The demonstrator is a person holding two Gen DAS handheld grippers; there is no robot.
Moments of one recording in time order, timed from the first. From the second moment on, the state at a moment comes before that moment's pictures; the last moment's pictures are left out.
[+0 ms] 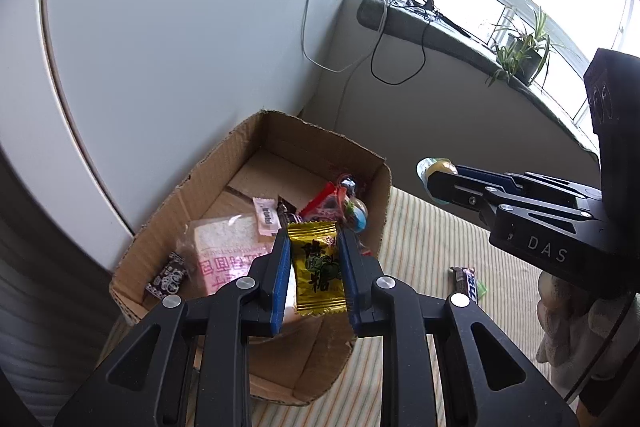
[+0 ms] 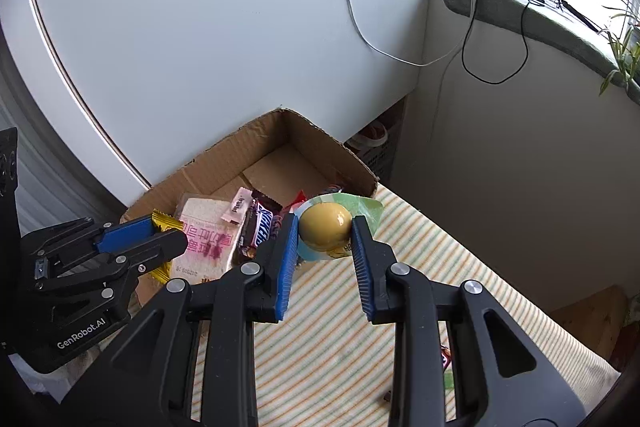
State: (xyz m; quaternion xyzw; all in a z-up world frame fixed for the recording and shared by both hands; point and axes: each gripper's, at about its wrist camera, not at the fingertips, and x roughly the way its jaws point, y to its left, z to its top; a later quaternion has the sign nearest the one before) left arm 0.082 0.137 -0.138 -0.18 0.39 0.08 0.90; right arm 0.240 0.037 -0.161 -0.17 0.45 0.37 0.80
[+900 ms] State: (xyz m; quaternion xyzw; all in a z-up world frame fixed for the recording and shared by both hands) left arm 0.123 0.175 -0.155 -0.17 0.40 0.09 0.90; right arm 0.281 0.106 -0.199 -0.16 0.48 0.39 0.77
